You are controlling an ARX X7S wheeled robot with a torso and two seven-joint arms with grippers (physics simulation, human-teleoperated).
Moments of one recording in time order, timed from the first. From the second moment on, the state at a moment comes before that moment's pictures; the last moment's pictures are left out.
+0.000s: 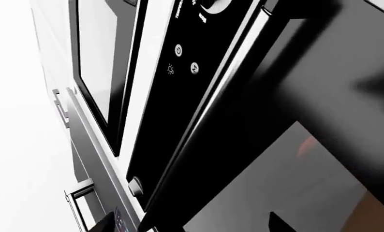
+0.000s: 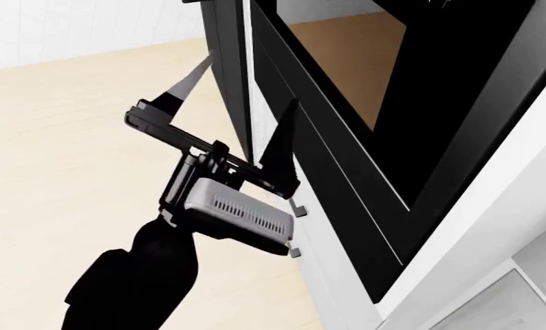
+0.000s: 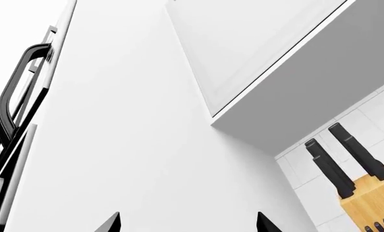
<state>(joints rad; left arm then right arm) -0.69 -0.35 0.62 0.12 0.23 0.20 -0.25 -0.21 0.35 0.31 -0.65 0.10 -0.74 0.64</state>
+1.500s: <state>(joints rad) -0.89 -0.24 0.72 -0.04 0.28 0.21 -0.21 -0.22 0.36 0.31 -0.65 0.10 -0.74 0.64</state>
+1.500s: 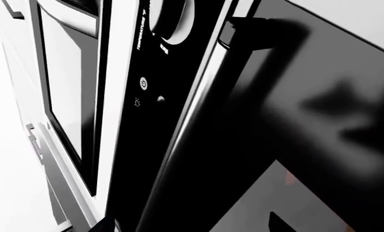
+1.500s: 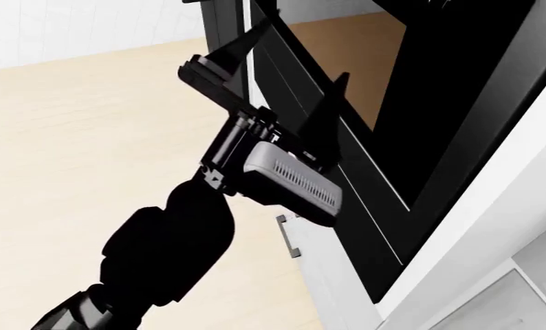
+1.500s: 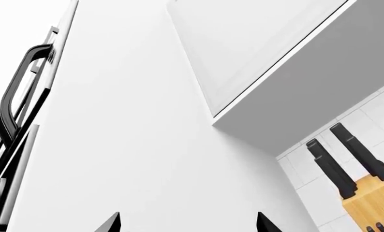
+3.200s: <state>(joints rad) -1.10 -0.14 0.79 -0.40 0.28 0.46 -0.30 -0.22 0.36 0.30 -0.64 0.09 -0.75 0.64</state>
